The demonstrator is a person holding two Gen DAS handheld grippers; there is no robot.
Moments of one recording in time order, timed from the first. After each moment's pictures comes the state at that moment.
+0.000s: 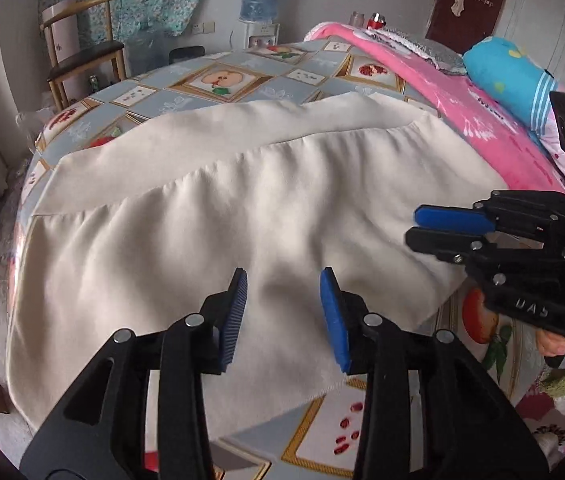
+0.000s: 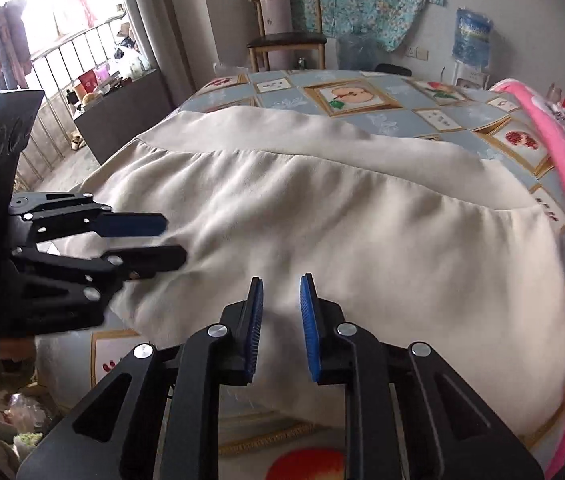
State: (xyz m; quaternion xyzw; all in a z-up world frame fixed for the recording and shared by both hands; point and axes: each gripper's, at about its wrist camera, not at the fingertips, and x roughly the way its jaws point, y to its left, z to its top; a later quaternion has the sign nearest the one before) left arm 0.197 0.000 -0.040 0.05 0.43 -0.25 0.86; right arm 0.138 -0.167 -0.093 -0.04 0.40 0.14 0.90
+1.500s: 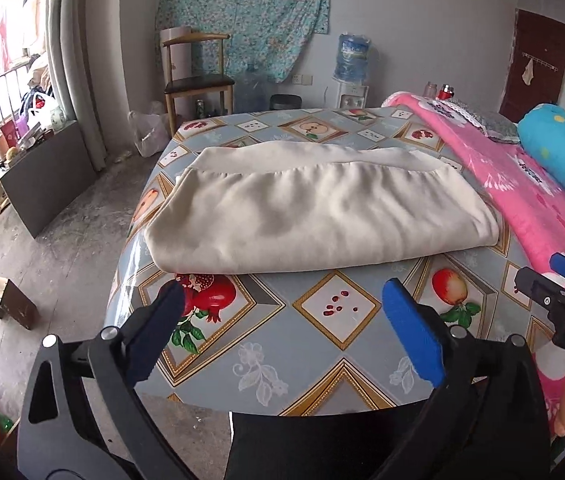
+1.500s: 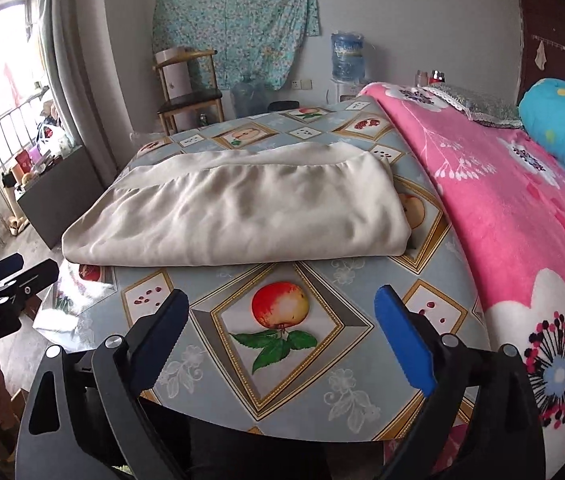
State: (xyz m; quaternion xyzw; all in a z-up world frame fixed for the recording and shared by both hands) left arm 0.037 0.036 0.019 0.00 0.35 -0.07 0.93; right arm -0.027 -0.186 -0.045 0.04 0.33 -0.03 0.94
